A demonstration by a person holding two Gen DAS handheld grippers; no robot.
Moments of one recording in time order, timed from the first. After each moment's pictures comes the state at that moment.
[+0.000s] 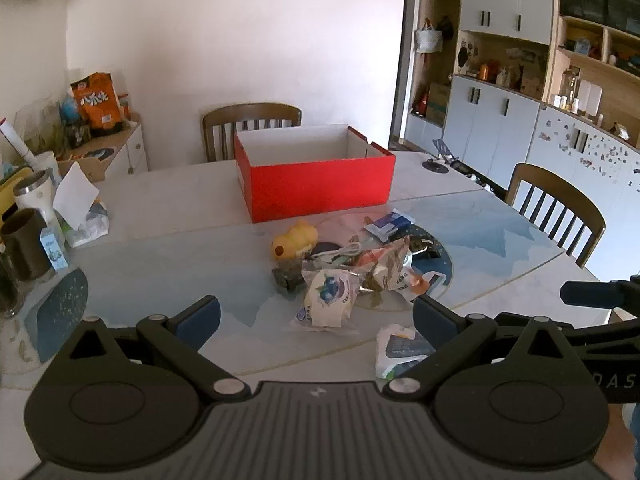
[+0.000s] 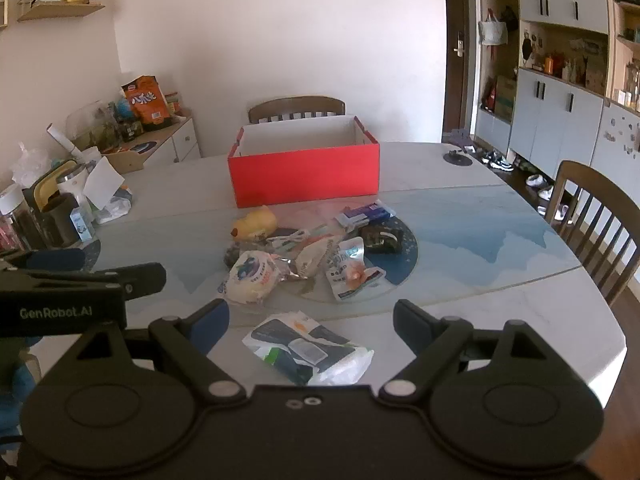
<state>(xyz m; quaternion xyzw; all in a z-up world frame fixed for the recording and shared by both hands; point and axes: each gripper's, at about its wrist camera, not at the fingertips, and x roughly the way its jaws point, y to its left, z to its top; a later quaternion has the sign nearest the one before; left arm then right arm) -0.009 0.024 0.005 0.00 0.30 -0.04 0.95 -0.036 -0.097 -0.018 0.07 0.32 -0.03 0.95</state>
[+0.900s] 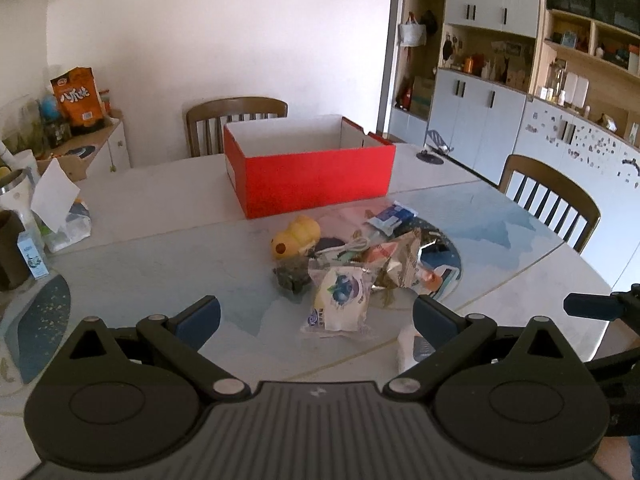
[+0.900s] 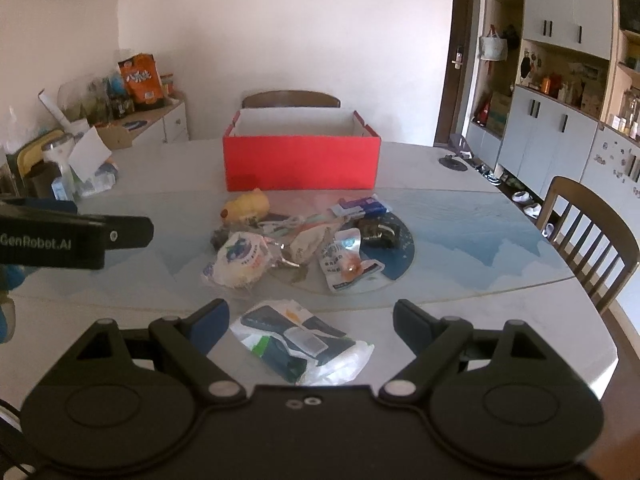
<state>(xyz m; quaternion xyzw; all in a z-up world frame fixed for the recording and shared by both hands) 0.026 0.046 -0.023 0.01 0.31 -0.08 0.95 -0.021 -0.076 -0.052 0.03 0.32 -0.06 0.94</state>
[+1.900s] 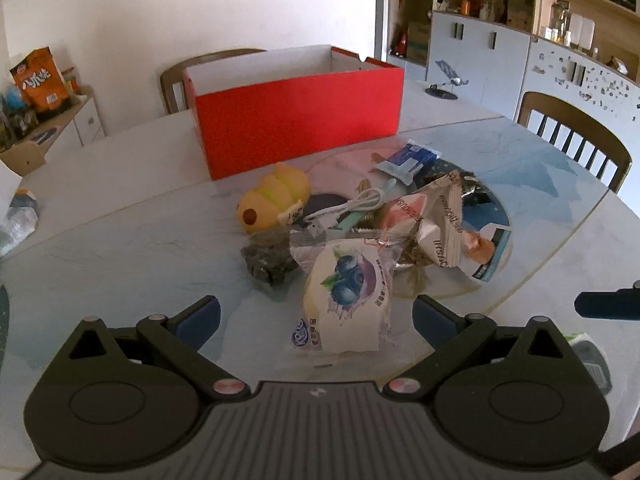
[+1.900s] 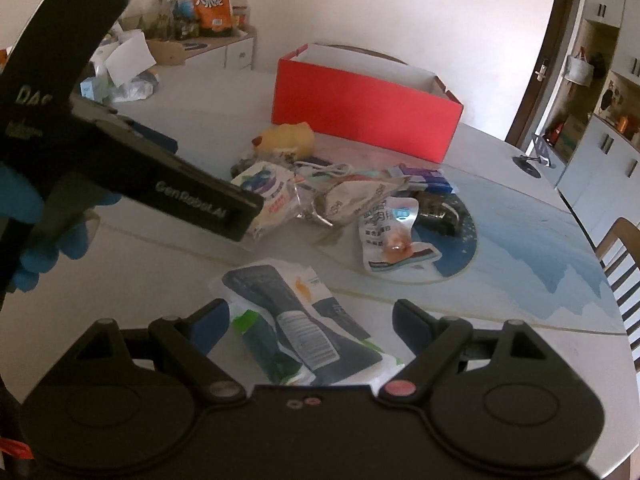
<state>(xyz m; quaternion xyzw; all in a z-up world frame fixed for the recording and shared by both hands) 0.125 0.012 -0.103 0.06 0.37 -0.08 0.92 0.033 -0.081 -0.115 -0.07 0.38 0.04 0.92</state>
